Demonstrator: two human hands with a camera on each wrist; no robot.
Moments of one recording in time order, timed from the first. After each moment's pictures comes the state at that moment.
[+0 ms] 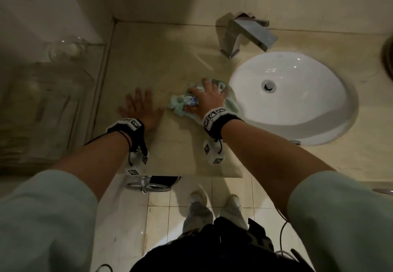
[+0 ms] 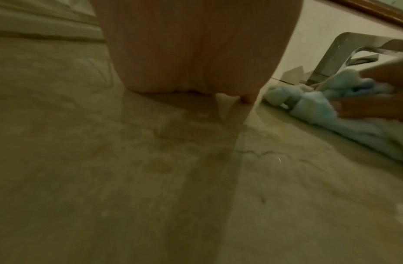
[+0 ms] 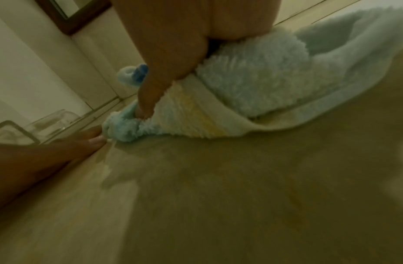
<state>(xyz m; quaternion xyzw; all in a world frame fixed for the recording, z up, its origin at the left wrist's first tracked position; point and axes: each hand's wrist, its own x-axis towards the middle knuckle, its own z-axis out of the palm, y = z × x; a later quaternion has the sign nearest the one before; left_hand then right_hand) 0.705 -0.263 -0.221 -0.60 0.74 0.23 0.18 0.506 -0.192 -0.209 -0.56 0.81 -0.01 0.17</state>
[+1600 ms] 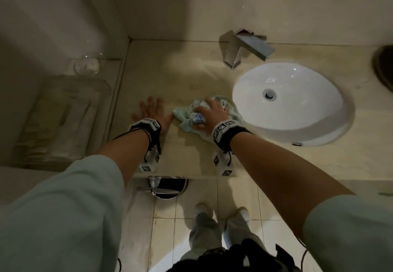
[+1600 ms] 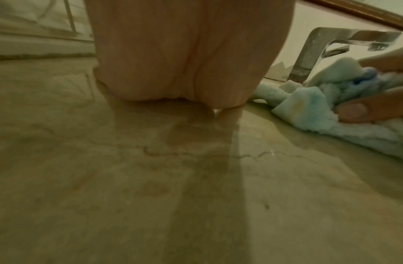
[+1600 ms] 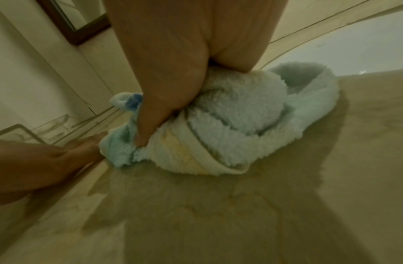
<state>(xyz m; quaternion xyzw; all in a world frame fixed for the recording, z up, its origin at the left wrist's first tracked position) 0.705 -0.260 -0.221 -0.59 0.75 0.22 0.18 0.521 -0.156 -0.206 -0.58 0.78 -0.02 0.22</state>
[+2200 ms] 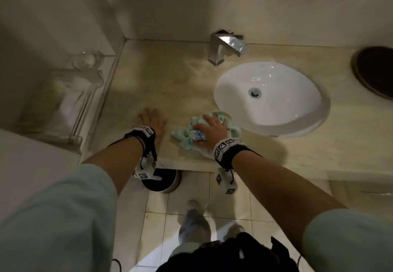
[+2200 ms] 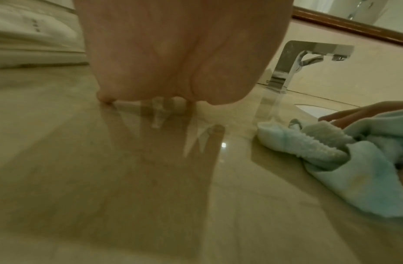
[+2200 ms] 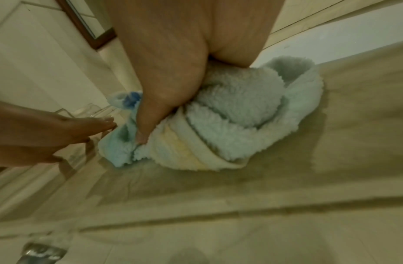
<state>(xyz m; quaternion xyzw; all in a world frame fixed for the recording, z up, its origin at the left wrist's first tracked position) 0.724 -0.235 -0.316 -0.56 0.76 0.19 0.28 0.498 -0.039 -0.205 -0.63 0.75 0.01 0.21</state>
